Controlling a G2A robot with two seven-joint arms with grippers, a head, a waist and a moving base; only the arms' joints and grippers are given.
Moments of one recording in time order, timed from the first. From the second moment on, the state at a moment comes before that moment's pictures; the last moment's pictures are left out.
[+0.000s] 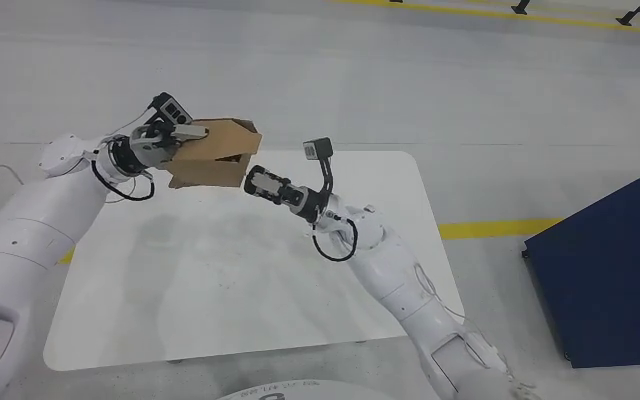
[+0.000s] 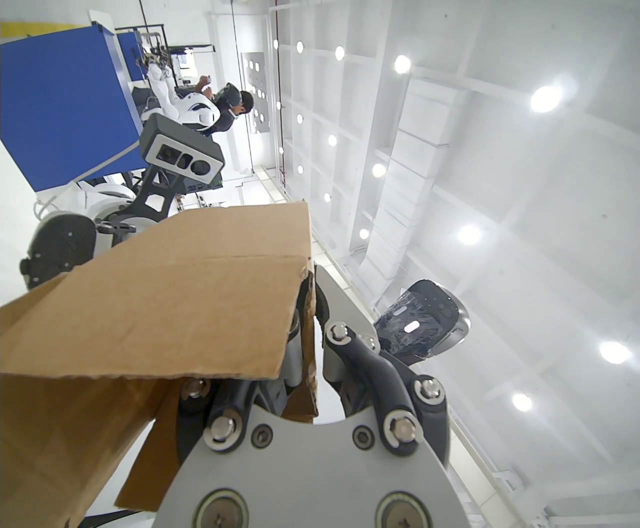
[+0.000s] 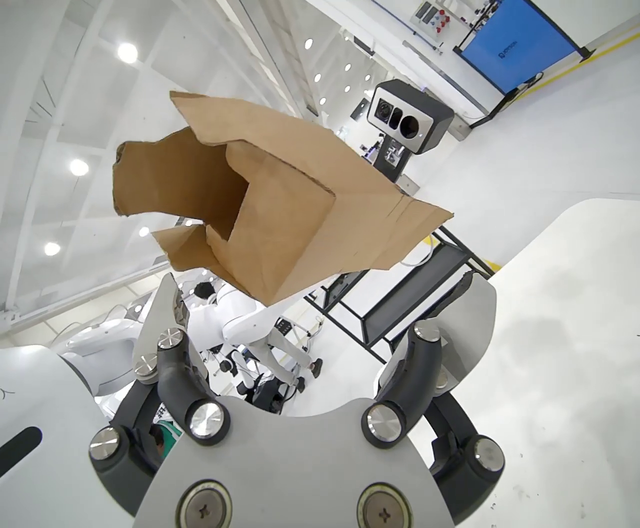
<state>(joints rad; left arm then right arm) 0.62 -1.18 -0.74 -0.79 -1.29 -0.17 -1.54 -1.23 -1.26 1.08 -1.44 0.25 -0.67 0.63</state>
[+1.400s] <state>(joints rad) 0.62 -1.16 -0.71 -0.84 -1.27 -0.16 -1.54 -1.22 -1.26 1.14 -1.43 0.28 -0.60 0.49</state>
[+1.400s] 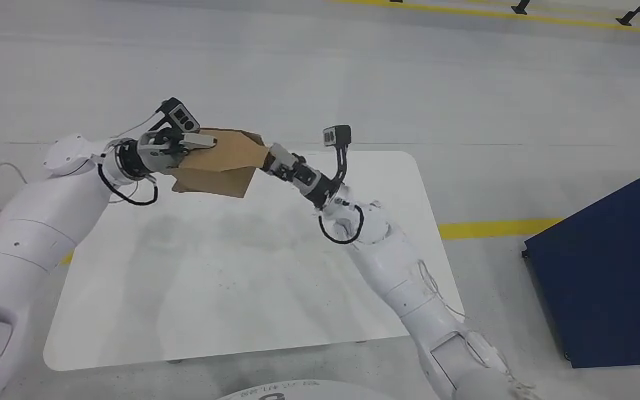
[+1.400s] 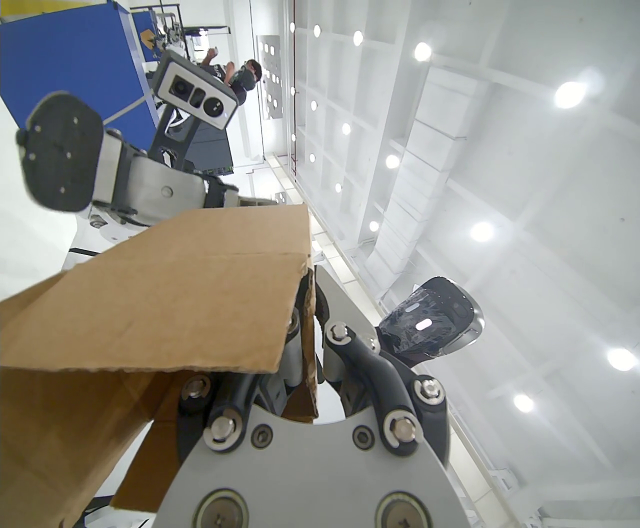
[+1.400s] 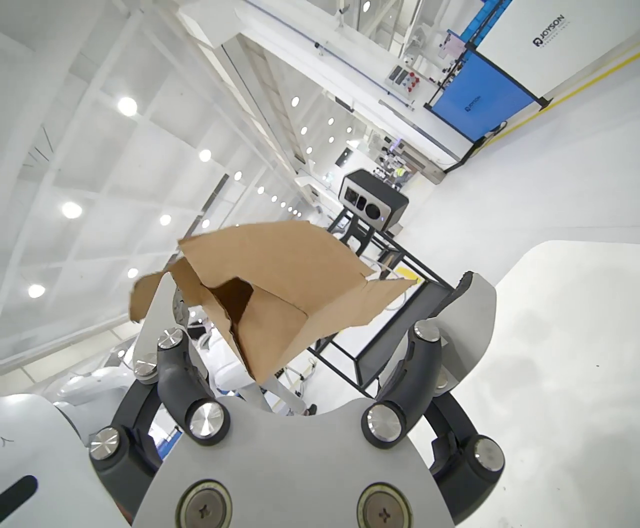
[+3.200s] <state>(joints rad) 0.55 -1.18 -0.69 -0.68 -1.06 -0.29 -1.54 -1.24 -1.27 1.12 -1.44 0.09 -0.57 0.51</state>
